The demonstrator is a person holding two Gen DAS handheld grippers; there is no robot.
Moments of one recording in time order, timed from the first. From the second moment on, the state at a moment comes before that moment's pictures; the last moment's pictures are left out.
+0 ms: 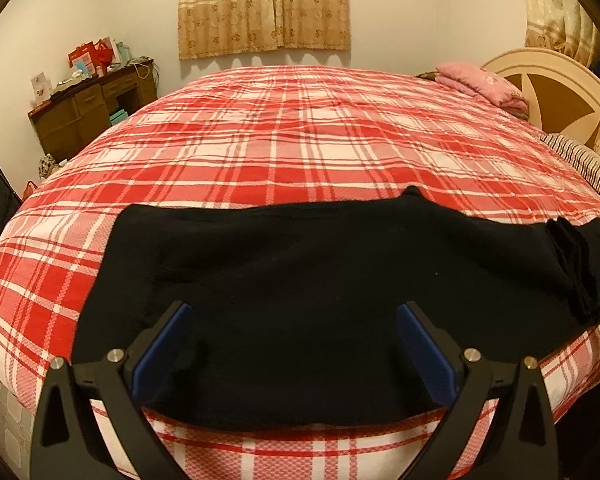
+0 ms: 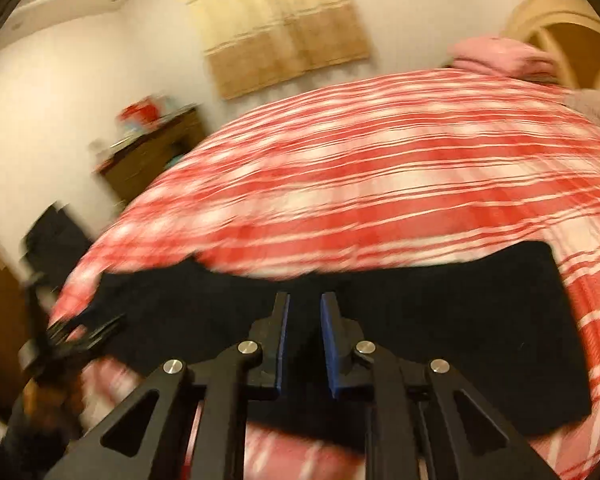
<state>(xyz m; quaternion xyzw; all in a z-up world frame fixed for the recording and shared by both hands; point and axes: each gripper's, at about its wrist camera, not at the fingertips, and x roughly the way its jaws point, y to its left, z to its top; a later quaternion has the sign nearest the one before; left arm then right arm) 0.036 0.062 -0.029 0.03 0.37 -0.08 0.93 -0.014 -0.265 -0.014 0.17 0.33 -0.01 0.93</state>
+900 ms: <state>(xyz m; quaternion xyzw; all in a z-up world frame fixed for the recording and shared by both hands) 0.041 0.076 -0.060 0.05 0.39 -0.07 0.92 0.116 -0.155 -0.056 0.16 0.44 0.24 0.85</state>
